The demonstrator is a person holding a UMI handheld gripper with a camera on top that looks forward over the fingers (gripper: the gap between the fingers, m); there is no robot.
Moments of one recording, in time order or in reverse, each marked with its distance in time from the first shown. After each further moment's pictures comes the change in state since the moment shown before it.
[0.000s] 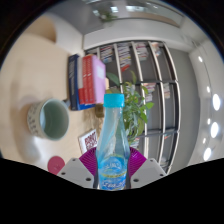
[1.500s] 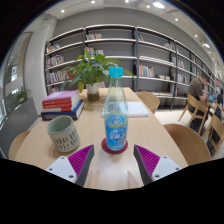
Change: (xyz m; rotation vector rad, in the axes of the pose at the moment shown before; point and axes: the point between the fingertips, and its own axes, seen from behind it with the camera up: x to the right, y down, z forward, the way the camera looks) arm -0.152 0.093 -0.068 -0.143 -0.258 1.464
